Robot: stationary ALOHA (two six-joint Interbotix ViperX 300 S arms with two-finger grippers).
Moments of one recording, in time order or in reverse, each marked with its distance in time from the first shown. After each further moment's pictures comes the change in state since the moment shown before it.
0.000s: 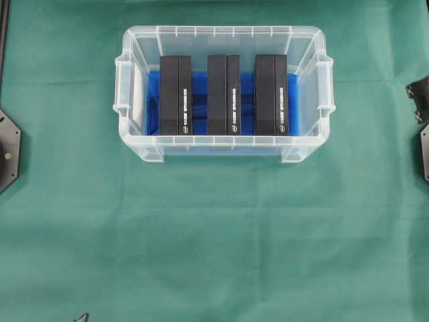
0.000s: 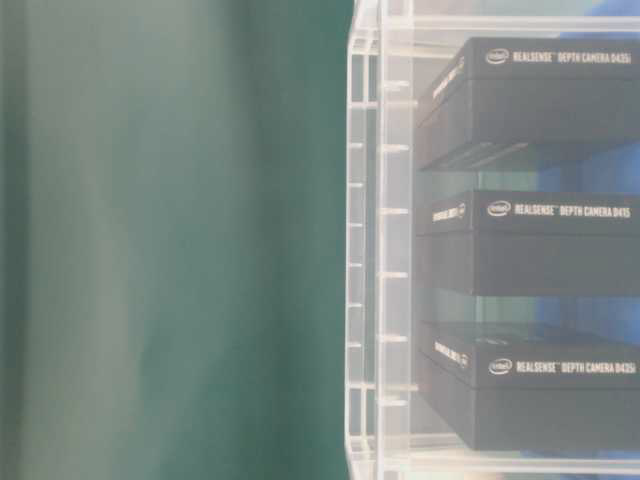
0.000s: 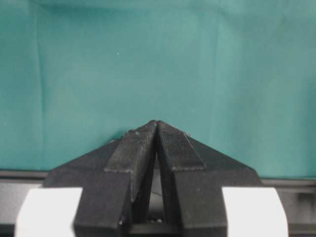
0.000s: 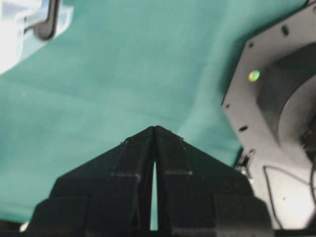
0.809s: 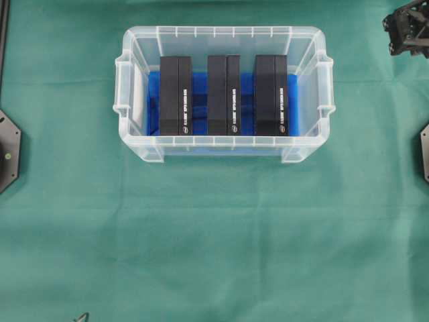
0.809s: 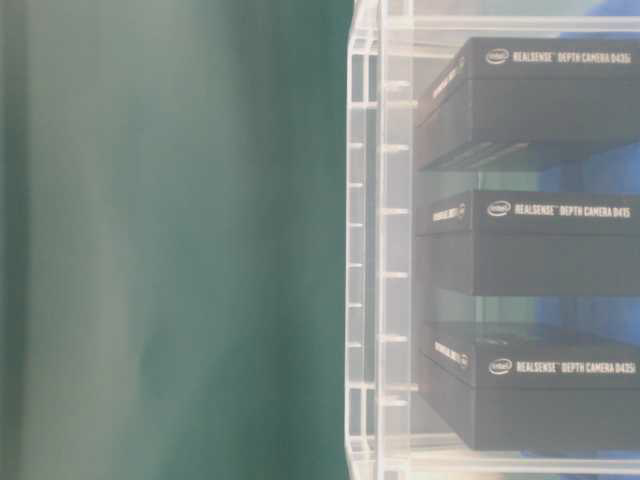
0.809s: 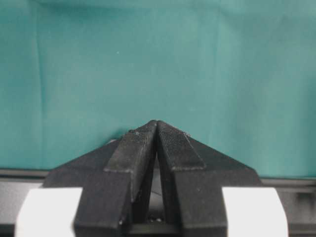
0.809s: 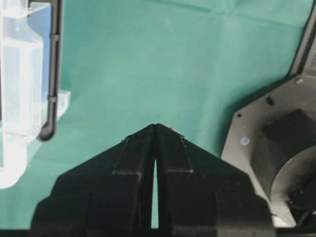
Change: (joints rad) left arm 0.000 0.002 0.000 0.000 0.003 -0.003; right arm -0.365 0.089 -0.006 0.015 -0.120 -0.282
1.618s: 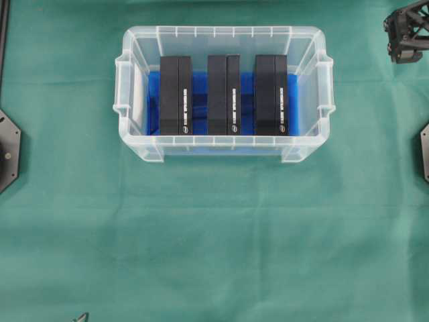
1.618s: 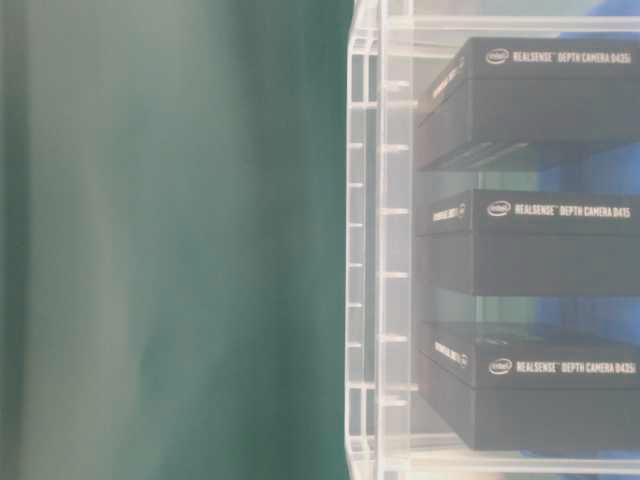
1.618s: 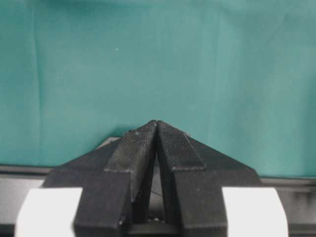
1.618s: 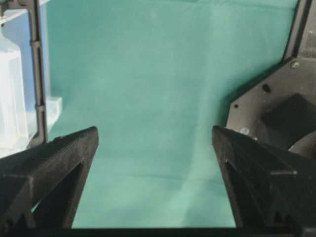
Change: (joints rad) left arm 0.000 0.031 0.000 0.002 0.000 -0.018; right arm 0.000 0.000 0.031 -0.012 0.014 0.087
